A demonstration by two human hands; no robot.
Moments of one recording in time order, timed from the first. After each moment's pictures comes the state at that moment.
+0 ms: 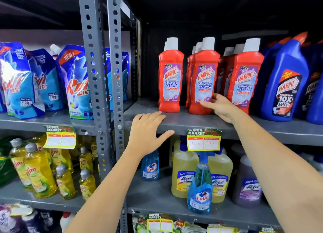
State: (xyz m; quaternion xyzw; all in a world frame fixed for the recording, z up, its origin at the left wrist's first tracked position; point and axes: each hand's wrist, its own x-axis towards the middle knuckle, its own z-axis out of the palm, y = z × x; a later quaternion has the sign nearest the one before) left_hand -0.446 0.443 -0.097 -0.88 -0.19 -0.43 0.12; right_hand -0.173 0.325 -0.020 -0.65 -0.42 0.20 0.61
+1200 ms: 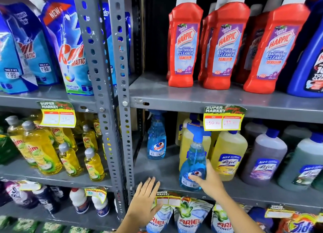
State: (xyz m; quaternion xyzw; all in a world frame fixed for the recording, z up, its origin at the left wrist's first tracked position) left_hand -0.519 0.431 -0.428 -0.97 -0.25 -0.03 -0.03; right_hand -0.289 0.279 -0.321 -0.81 -0.35 0.18 0.42
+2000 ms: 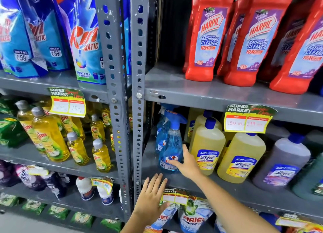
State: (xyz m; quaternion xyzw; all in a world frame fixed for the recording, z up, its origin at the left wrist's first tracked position) left_hand -0.514 0.429 -0.440 -0.97 -0.24 -0.11 0.00; right_hand -0.325 0.391 -0.321 -0.79 -0.44 0.21 0.38
